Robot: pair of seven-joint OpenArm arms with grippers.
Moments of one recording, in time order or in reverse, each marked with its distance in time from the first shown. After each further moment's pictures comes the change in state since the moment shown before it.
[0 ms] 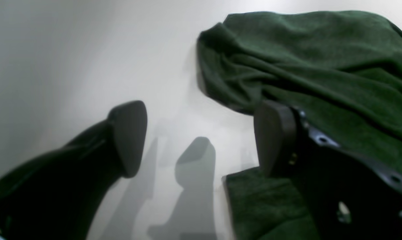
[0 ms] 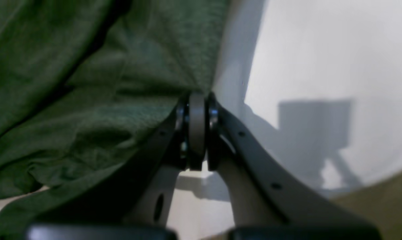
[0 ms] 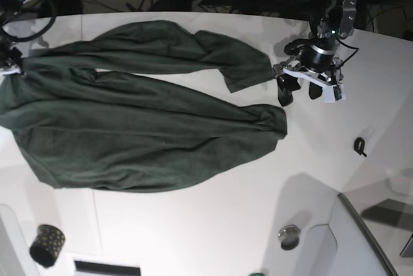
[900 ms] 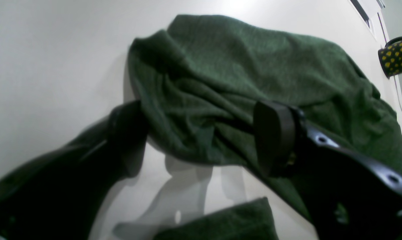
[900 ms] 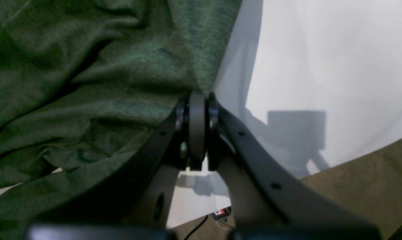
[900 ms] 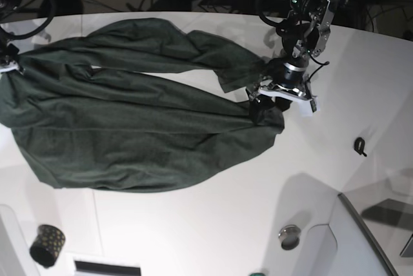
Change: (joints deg) left arm -10.9 5.3 7.2 -17.2 -12.3 -2.5 -5.8; right arm -1.9 -1.8 -0.1 7.1 0.3 0.2 -3.9
